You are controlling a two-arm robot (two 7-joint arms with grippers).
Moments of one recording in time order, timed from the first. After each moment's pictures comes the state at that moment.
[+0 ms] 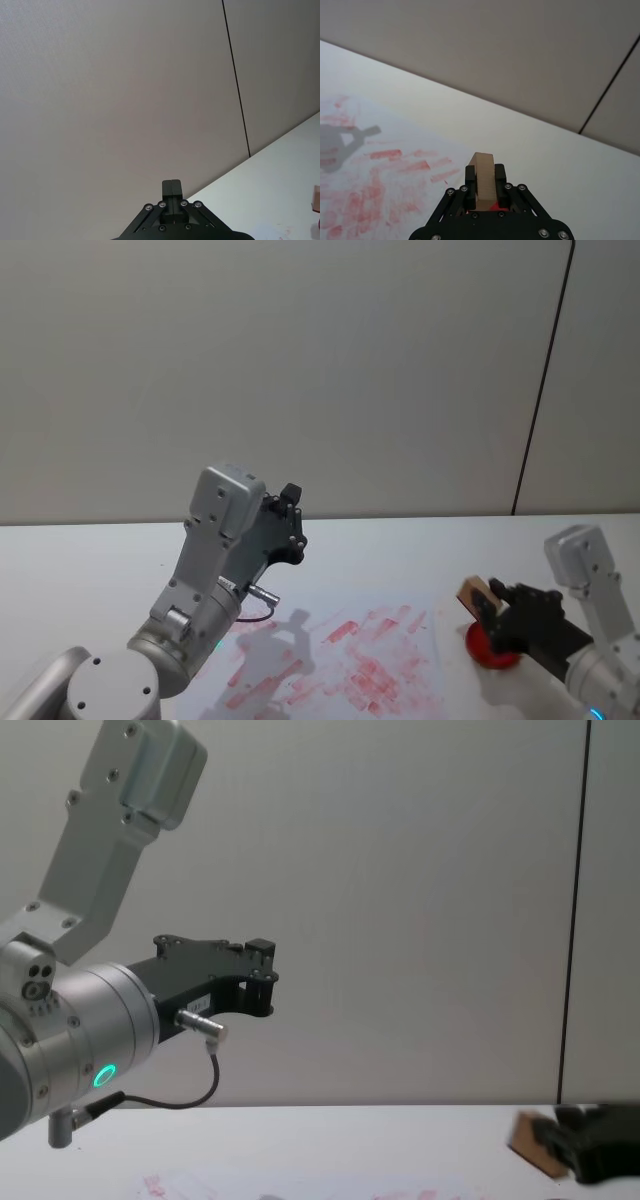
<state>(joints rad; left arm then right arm) -0.24 0.38 0.45 -1.63 -0.20 0.01 -0.01 0.05 0.30 -0.26 -1.61 0.10 0.25 0.23</state>
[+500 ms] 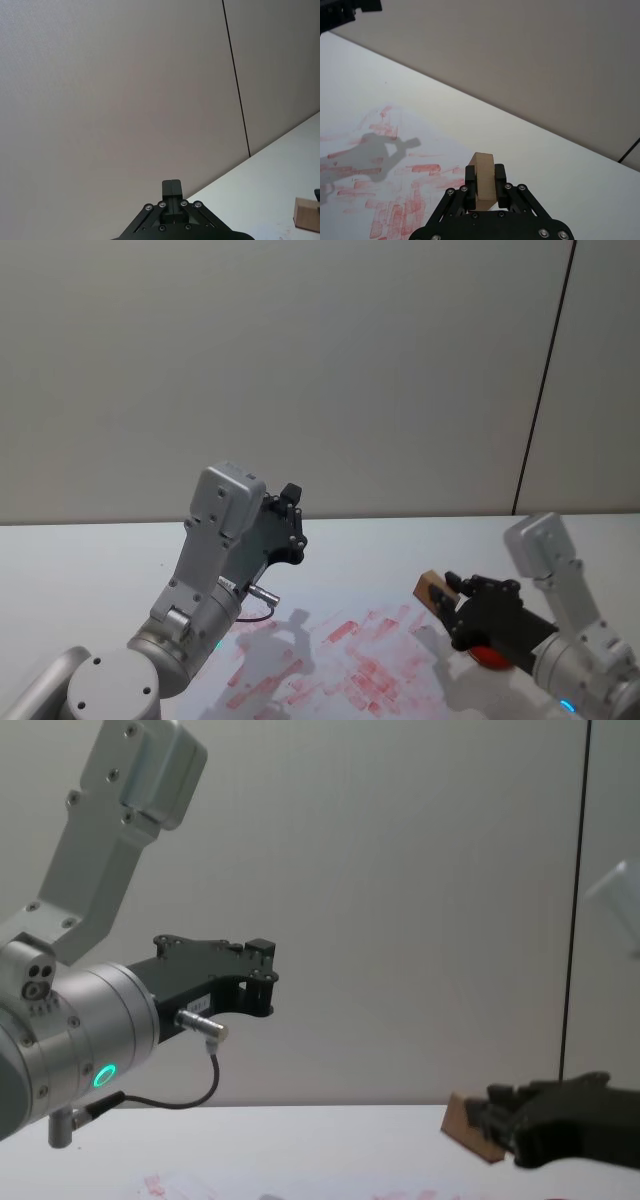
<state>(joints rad) -0.24 0.38 0.45 -1.63 -0.20 0.01 -0.01 0.10 0.27 -0.29 -1.63 0.07 0.26 0.33</state>
